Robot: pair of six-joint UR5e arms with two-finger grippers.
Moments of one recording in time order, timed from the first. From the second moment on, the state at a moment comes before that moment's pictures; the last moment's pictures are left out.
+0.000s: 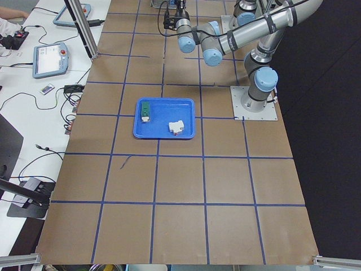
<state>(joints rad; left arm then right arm) -1.47 -1.52 -2.15 -1.35 -0.11 0.37 1.53 -1.54 1.70 -1.19 -0.30 -0.65</state>
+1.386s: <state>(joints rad) -1.47 -1.52 -2.15 -1.35 -0.11 0.37 1.61 -1.47 1.71 -1.41 -0.24 -0.51</state>
